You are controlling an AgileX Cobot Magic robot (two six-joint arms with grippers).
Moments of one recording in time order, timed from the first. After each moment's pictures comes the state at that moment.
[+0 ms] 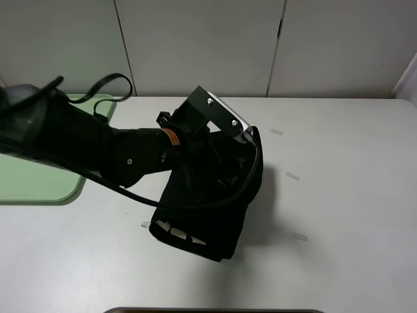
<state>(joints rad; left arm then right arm) -0.86 1.86 -0.81 -0.31 -0.54 0.48 0.17 -0.01 -0.49 -0.01 1.03 0.02</state>
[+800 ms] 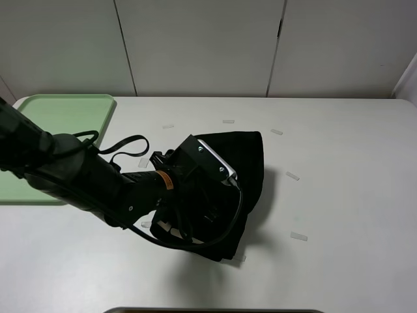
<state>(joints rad) -0.87 2.02 -0.71 -0.25 -0.70 0.35 0.17 -0.01 -0.49 -0.01 1.03 0.02</state>
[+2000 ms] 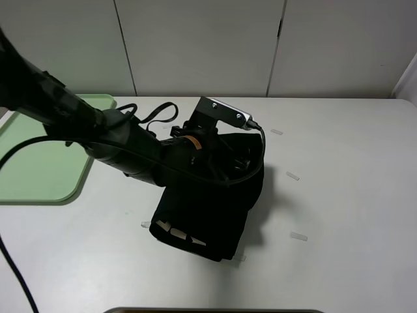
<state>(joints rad) -0.81 2.18 -1.06 -0.34 -0.68 0.25 0.17 -0.01 -0.49 -0.01 1.03 0.02</state>
